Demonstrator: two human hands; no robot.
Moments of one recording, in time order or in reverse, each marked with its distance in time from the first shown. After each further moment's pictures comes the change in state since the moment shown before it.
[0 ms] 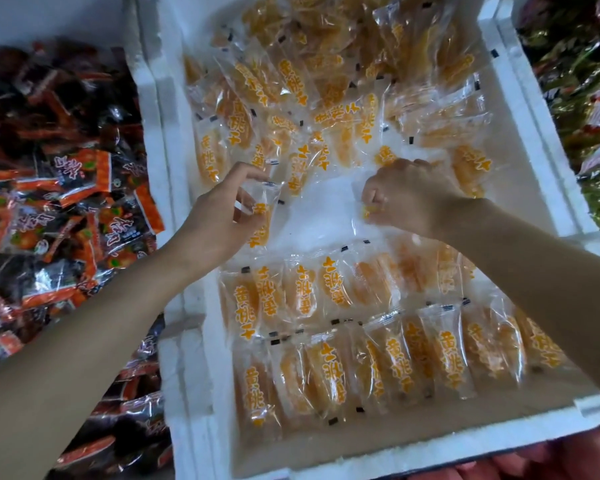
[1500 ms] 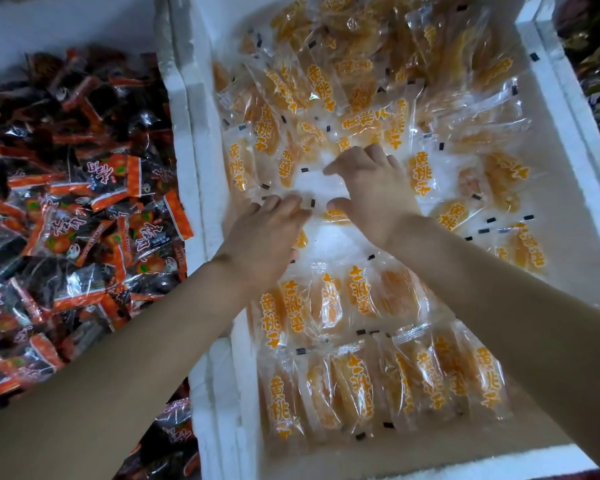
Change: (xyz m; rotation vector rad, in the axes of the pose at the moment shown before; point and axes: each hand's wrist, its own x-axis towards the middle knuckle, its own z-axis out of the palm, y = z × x) left_hand 0.008 -0.004 0.017 0.959 -0.177 0.260; right_hand 0.040 -0.062 0.020 0.092 0.297 0.030
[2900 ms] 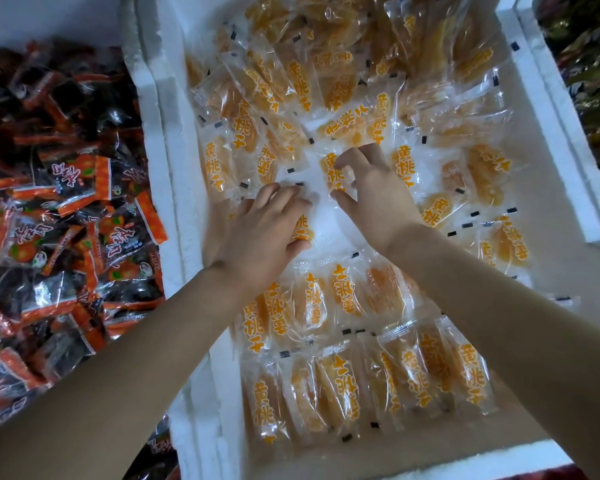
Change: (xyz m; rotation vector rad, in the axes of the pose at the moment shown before) left_hand 0.013 0.008 0.022 -0.182 0.230 -0.004; right_hand -0.017 0.017 0.002 0.359 0.029 0.178
